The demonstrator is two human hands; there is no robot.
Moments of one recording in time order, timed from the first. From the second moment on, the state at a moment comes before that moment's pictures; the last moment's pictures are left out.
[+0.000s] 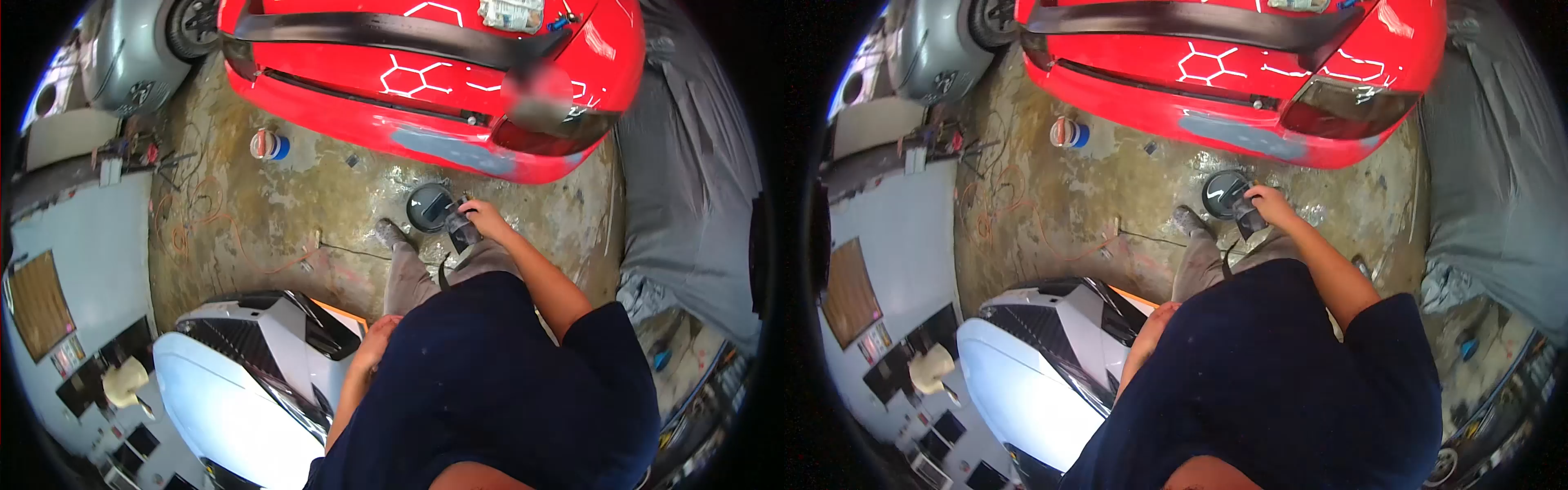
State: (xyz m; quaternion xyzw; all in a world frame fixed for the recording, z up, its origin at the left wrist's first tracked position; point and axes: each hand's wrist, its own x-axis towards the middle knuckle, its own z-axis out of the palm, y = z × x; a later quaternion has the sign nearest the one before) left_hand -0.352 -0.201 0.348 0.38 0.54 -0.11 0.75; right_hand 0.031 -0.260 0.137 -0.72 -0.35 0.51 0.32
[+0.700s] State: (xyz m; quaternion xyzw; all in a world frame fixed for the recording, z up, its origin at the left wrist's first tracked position) left_hand -0.451 -0.089 0.289 0.56 0.30 -0.30 0.71; right_hand -0.091 -0.294 0.093 -0.83 -0.16 0.51 0.16
